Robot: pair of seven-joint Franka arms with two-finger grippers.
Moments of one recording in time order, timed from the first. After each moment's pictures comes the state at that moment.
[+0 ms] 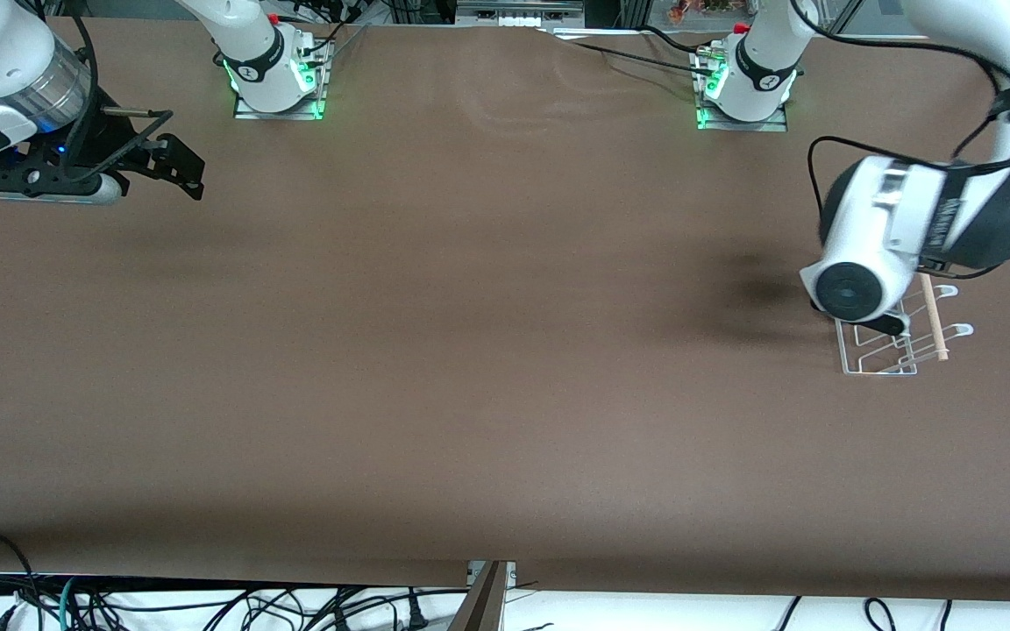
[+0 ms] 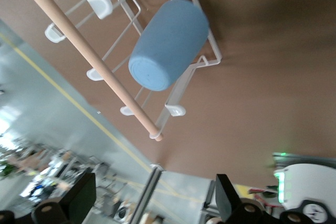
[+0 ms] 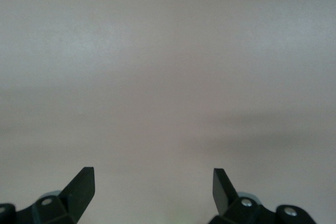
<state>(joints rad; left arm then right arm) 0.05 0.35 -0.22 -1.69 0.55 1.33 0.07 0.11 -0.07 0.10 -1.70 0.00 1.62 0.26</state>
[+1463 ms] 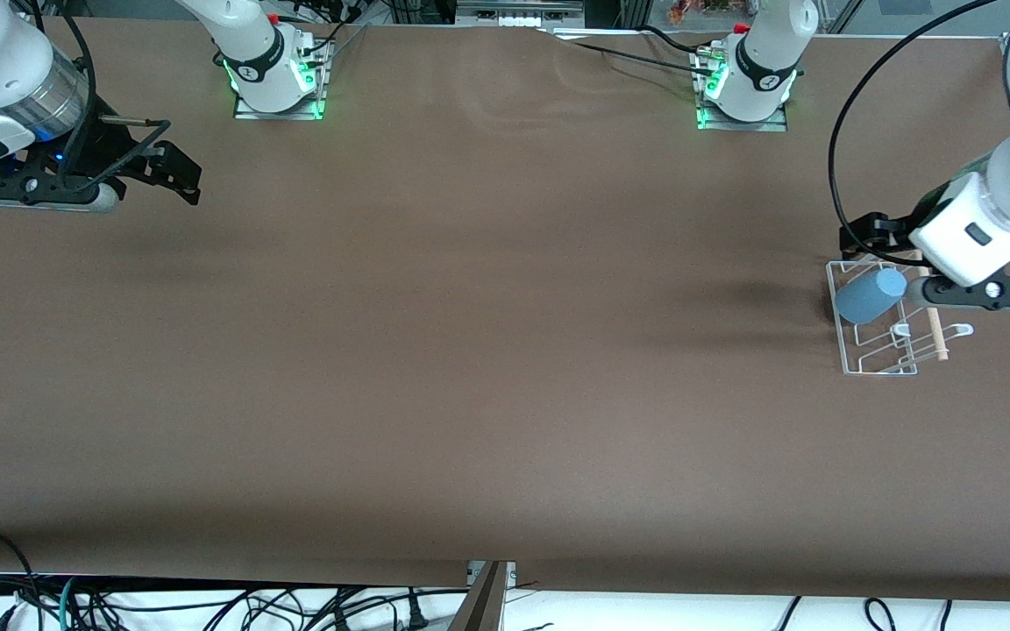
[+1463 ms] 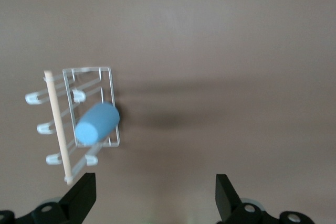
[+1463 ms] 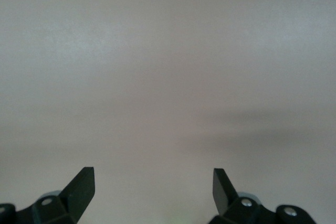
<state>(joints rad) 0.08 0.26 -0.23 -1.30 0.10 1.42 -0.11 0.11 -0.06 0.10 -1.70 -0.01 1.62 0.26</state>
